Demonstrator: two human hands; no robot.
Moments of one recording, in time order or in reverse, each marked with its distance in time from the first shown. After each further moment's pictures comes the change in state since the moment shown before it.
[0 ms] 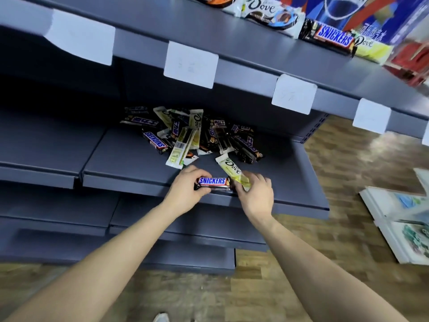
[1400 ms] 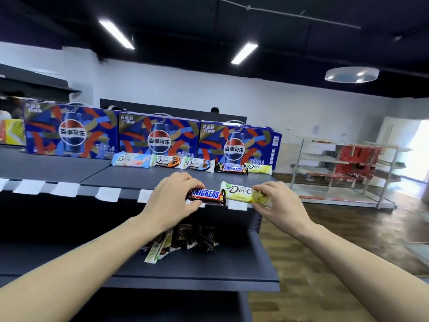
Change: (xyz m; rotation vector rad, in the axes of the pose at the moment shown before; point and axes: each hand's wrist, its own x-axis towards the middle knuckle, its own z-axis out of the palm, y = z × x) left_hand -0.079 0.341 -0.141 0.623 0.375 0.519; right_hand -0.026 0.003 -0.384 -0.098 0.312 -0.564
